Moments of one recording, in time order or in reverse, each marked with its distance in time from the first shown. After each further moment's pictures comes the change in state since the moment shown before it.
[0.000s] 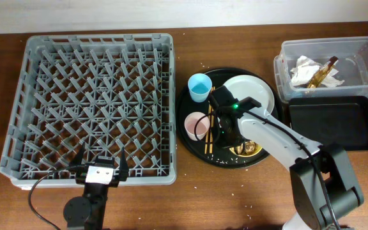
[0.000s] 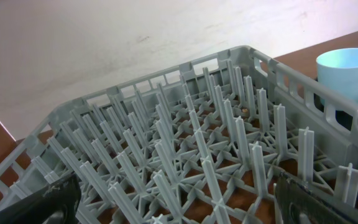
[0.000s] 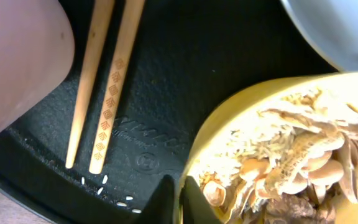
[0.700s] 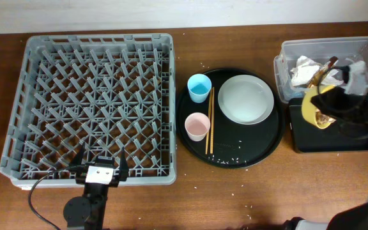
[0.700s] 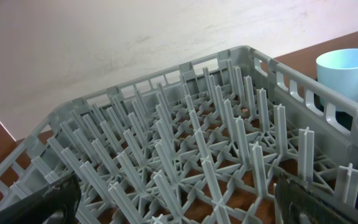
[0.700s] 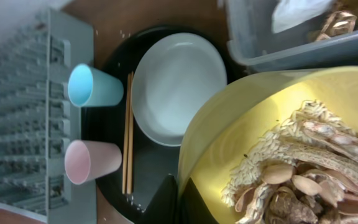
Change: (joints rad) left arm 0.000 0.000 0.000 0.000 0.000 0.000; right arm -0.993 -0.279 0.219 -0.199 -0.714 -0.412
